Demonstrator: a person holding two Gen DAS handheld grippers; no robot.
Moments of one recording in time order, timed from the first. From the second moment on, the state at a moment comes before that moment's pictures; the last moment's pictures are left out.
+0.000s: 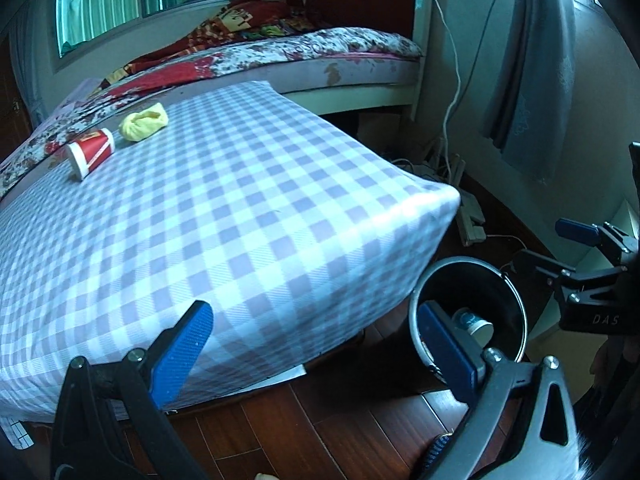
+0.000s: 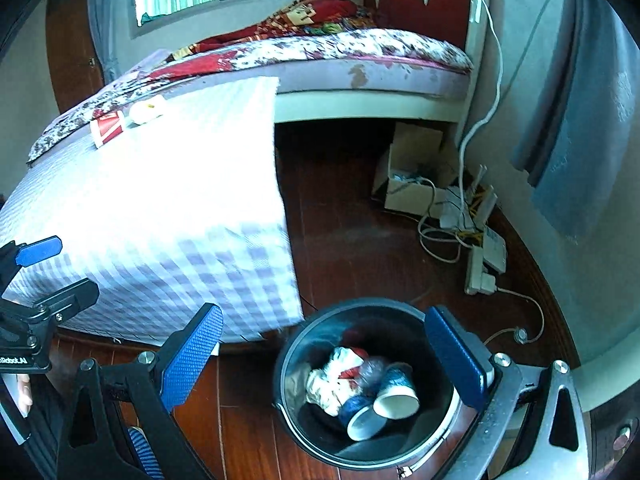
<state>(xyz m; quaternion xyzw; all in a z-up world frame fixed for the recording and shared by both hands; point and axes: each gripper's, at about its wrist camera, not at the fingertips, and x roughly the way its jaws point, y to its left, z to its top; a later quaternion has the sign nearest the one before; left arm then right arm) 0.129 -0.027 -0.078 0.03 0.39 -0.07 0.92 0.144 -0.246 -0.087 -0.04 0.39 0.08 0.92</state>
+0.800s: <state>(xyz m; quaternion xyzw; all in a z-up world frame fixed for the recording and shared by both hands) 0.132 0.100 -0.059 -0.01 0.38 0.04 0.93 0.180 -0.131 -0.060 -0.06 0.36 0.17 0.92</state>
